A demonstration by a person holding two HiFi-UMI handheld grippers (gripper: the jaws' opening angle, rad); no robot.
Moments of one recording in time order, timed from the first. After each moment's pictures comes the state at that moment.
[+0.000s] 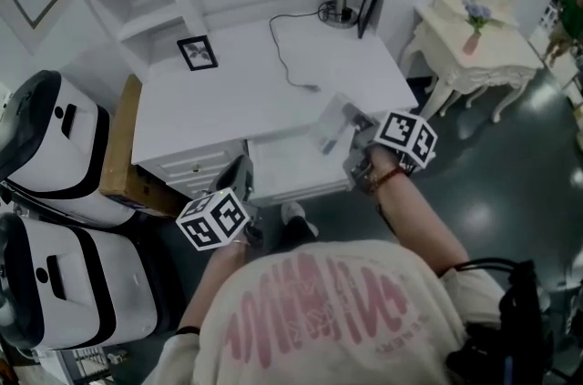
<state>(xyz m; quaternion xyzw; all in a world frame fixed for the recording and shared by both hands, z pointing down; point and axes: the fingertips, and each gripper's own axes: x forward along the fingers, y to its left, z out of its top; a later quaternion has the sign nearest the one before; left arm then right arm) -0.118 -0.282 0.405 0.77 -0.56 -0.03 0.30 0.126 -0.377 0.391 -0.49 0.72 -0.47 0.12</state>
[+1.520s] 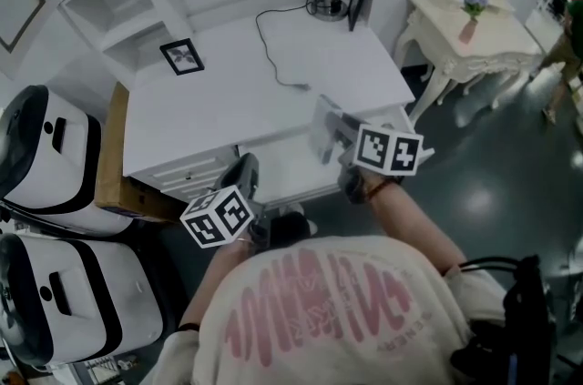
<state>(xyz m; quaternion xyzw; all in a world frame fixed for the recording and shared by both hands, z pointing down) -0.084 -0.316 0.421 0.79 -0.53 0.00 0.32 0.102 -0.377 0.396 -0.48 0.80 -0.35 -0.01</state>
